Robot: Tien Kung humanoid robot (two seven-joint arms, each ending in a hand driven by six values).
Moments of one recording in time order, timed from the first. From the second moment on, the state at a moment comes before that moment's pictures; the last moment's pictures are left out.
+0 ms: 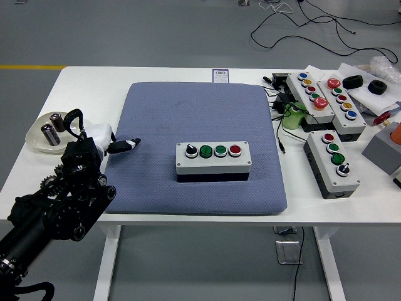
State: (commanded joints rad) left arm -0.63 0.07 -1.06 -0.91 2.27 -0.09 0.65; right arm 0.16 -0.04 1.60 0.18 -2.06 -0.19 -0.29
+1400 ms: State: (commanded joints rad) left arm -0.64 0.06 -1.05 -0.86 2.27 -0.10 0.65; right arm 0.16 -0.04 1.62 0.18 -2.08 -0.19 -0.29
